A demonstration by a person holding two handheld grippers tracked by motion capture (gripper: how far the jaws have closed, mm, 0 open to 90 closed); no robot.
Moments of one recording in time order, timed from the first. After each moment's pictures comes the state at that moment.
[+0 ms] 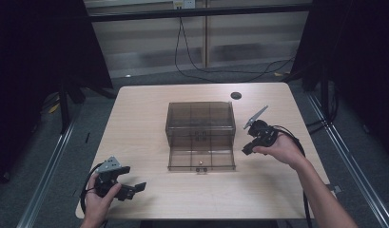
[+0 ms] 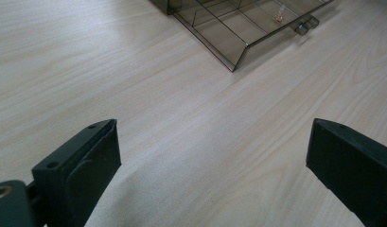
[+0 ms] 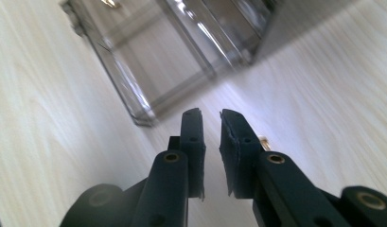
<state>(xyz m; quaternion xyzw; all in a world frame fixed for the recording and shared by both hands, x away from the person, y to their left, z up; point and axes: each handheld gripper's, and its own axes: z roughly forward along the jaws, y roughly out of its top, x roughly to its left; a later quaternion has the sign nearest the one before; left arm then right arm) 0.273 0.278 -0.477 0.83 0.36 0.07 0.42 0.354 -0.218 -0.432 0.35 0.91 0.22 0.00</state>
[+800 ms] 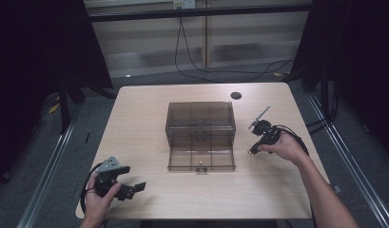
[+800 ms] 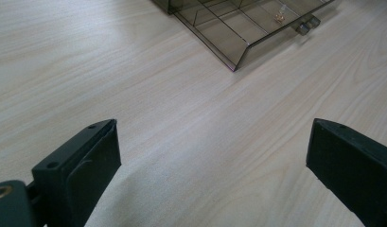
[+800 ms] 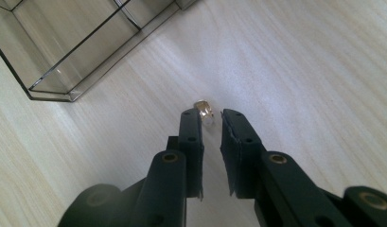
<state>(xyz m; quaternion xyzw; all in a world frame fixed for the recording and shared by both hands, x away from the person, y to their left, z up) 0.273 0.278 -0.477 0.83 0.36 0.06 0.42 0.376 -0.239 -0.461 0.37 0.91 0.17 0.00</state>
